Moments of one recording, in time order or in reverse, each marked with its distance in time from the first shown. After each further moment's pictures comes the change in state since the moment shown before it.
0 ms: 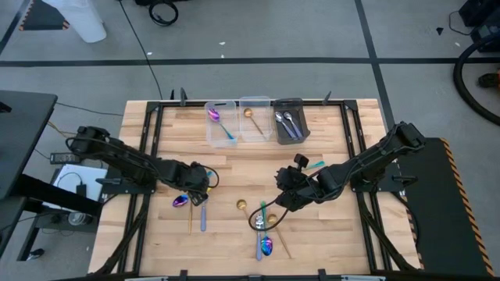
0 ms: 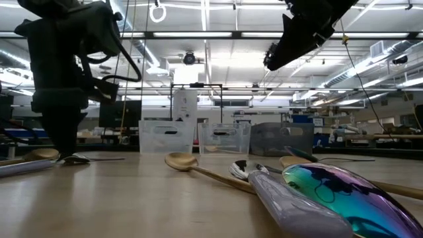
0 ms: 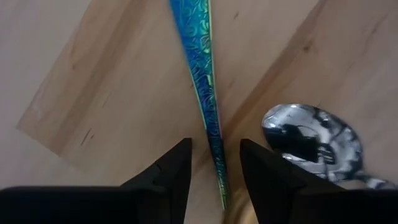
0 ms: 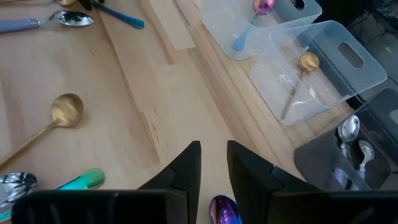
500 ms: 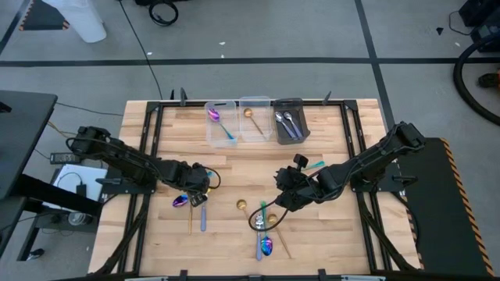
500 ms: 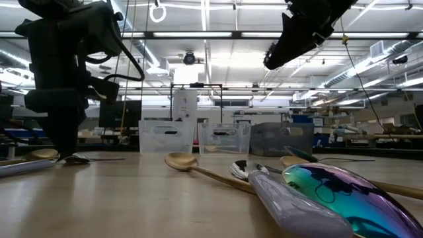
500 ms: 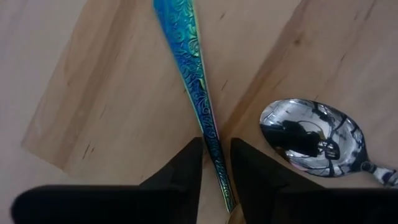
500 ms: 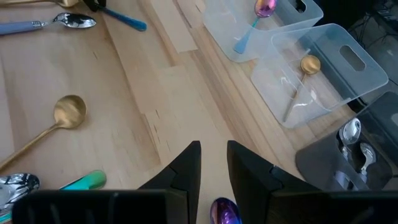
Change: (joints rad) left arm 0.007 0.011 0.001 -0.001 -0.009 0.110; right arm 0.000 0.000 0.000 0.014 0.000 -0.013
